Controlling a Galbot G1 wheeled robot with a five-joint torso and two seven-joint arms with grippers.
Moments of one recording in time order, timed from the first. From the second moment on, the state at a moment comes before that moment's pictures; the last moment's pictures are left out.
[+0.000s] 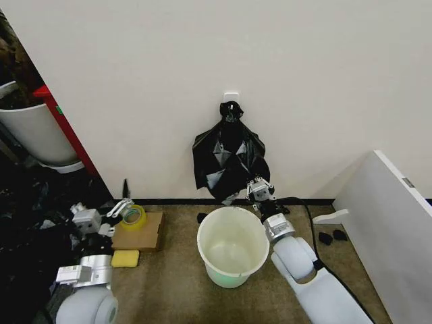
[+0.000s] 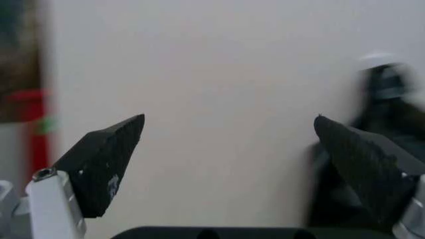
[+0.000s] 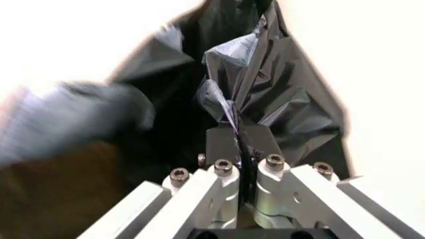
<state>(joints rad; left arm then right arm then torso) 1.52 -1.12 -0.59 -2.13 -0.37 -0.36 -0.05 -1.10 1.22 0.10 1.91 0.14 -0.01 0.17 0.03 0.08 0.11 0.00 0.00</state>
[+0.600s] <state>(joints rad) 1.02 -0.67 -0.27 -1.88 -0.40 -0.29 0.25 -1.09 1.28 0.05 1.91 0.29 0.10 0.05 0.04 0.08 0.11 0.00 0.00</state>
